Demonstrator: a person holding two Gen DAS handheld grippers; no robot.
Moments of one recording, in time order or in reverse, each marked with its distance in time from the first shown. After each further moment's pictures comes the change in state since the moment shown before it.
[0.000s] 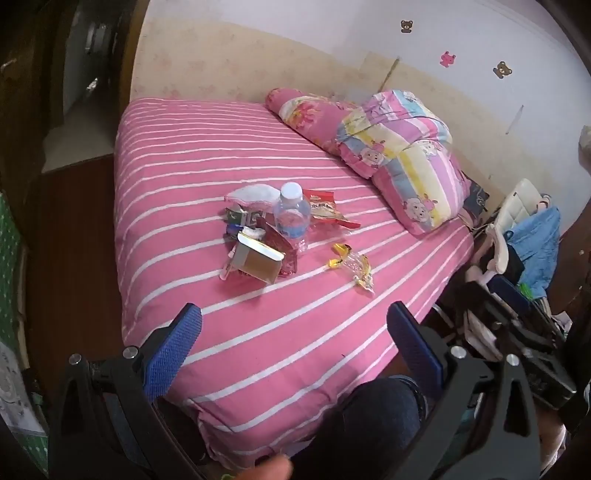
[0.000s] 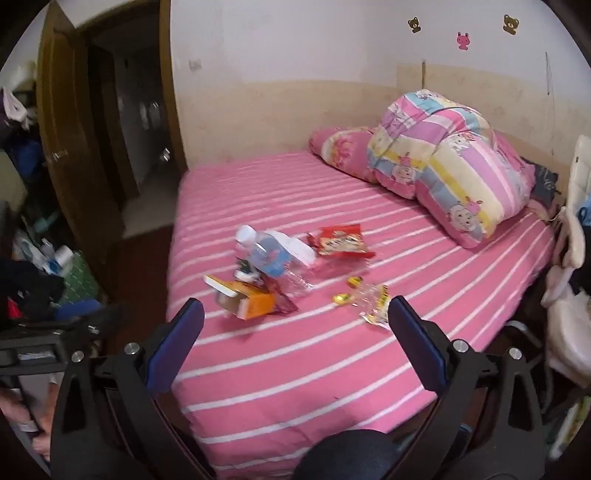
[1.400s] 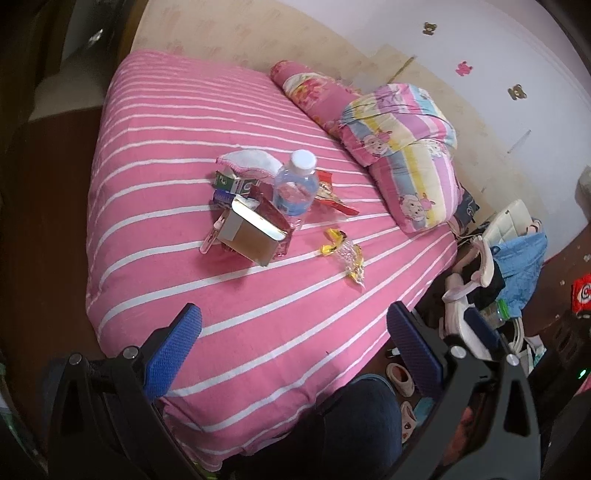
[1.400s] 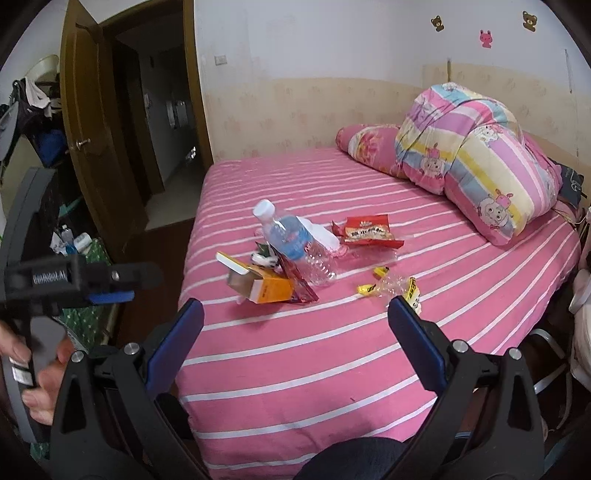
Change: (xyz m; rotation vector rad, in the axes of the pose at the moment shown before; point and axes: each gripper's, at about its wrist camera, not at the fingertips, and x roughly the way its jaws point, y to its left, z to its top) left arm 0.063 0.042 -0.003 -0.151 0.098 -0.119; right arm 0.043 -0.015 -0.037 -0.055 0.027 0.079
